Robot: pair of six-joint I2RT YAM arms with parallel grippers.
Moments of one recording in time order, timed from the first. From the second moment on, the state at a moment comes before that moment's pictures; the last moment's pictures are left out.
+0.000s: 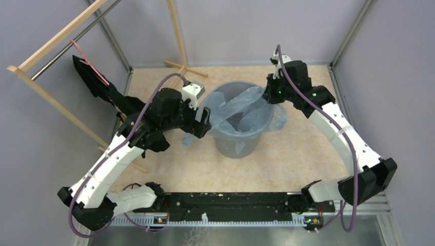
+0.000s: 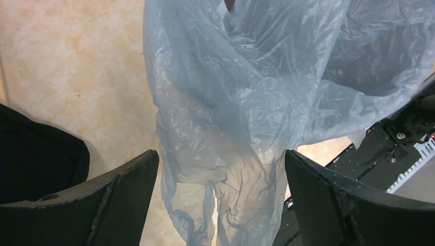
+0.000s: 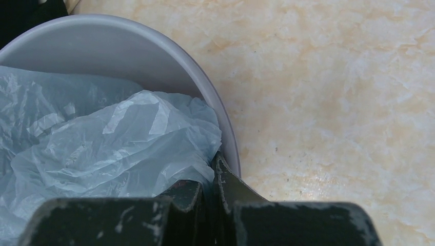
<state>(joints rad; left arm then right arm) -0.70 1.09 1.37 -0.88 0.02 -0.12 0.46 1.35 1.45 -0.71 -0.03 0.23</state>
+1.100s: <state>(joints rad) -0.70 1.07 1.41 -0.90 -0.06 -0.14 0.45 1.07 1.34 -0.58 -0.05 0.24</state>
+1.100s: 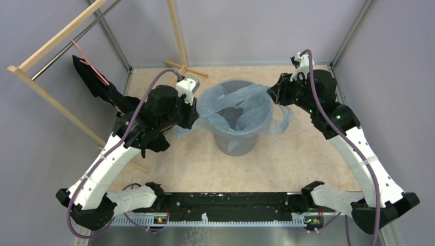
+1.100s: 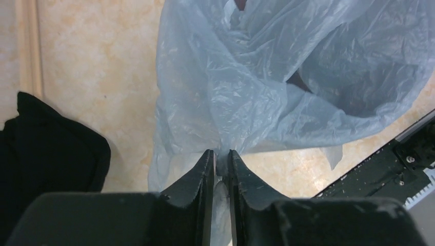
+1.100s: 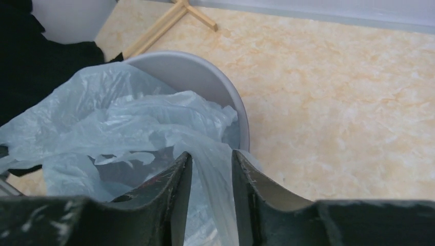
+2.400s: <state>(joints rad) -0.36 1.63 1.67 -0.52 0.30 -0.28 0.31 1.26 1.28 -0.50 -0.15 0.35</state>
